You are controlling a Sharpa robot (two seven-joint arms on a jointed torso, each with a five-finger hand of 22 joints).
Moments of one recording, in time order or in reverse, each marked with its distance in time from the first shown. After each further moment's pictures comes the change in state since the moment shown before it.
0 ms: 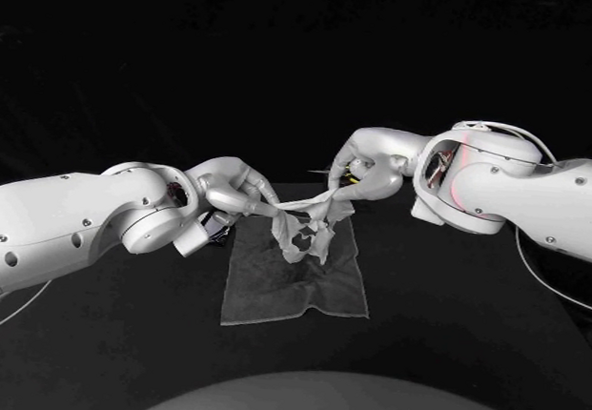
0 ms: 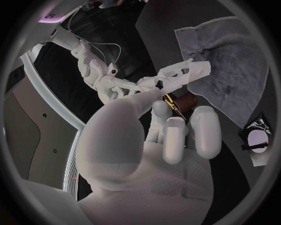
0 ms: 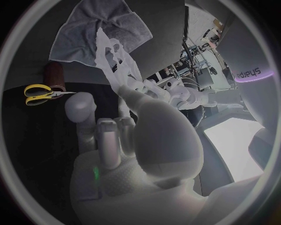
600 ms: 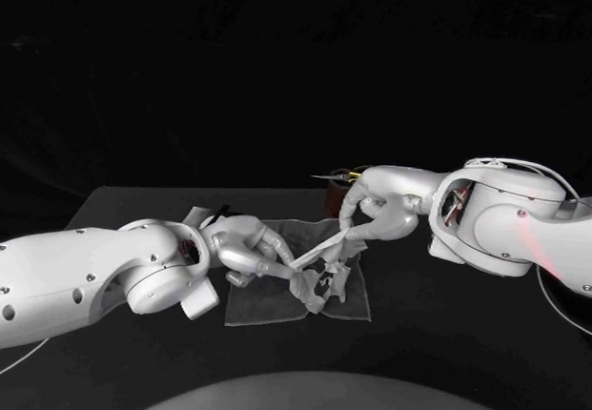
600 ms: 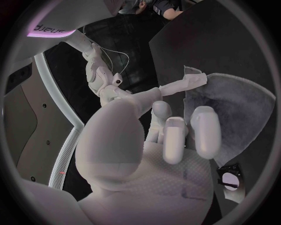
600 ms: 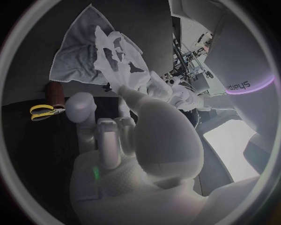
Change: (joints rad) left arm -0.106 -0.047 -0.063 0.152 0.079 -0.010 0.008; left_hand 0.000 0.000 0.000 0.000 0.000 0.003 -0.004 0.000 0.000 0.004 -0.003 0.004 0.001 -0.004 -0.004 -0.003 0.000 0.000 0.000 0.000 0.004 -0.001; right arm -0.047 -0.092 -0.020 0.133 -0.030 0.050 -0.034; right_hand -0.004 -0.004 0.004 -0.004 0.000 0.001 -0.004 0.005 0.000 0.000 0.000 0.000 0.000 0.000 0.000 0.002 -0.001 -0.002 0.003 -0.004 0.000 0.000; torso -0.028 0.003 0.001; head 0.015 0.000
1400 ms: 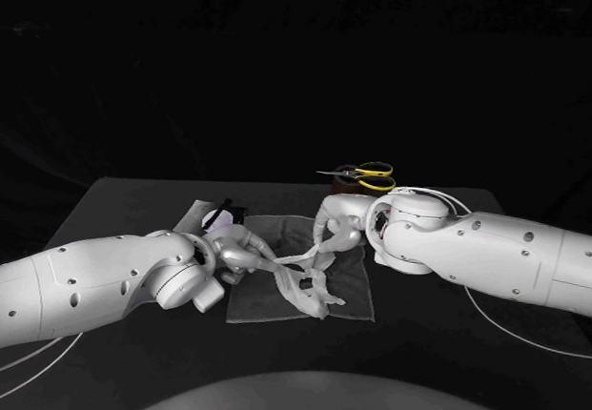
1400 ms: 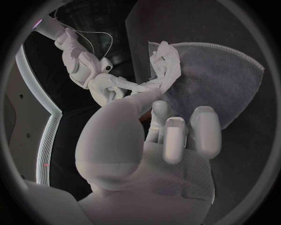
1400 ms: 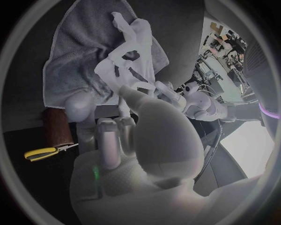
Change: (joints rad) left arm -0.076 0.133 -0.024 -0.301 0.048 -0.118 -0.057; left_hand 0.000 0.000 0.003 0.003 -0.002 -0.004 -0.003 0.006 0.000 0.000 0.000 0.000 -0.008 0.000 0.000 0.003 0.000 0.000 0.000 0.000 0.000 0.000; right arm -0.184 0.397 -0.008 -0.474 -0.058 -0.033 -0.028; right_hand -0.005 -0.005 0.010 -0.002 -0.002 0.000 0.002 -0.003 0.007 0.004 -0.004 -0.006 -0.001 -0.001 0.001 0.000 0.000 -0.006 0.000 0.000 -0.013 0.000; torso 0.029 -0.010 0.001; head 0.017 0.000
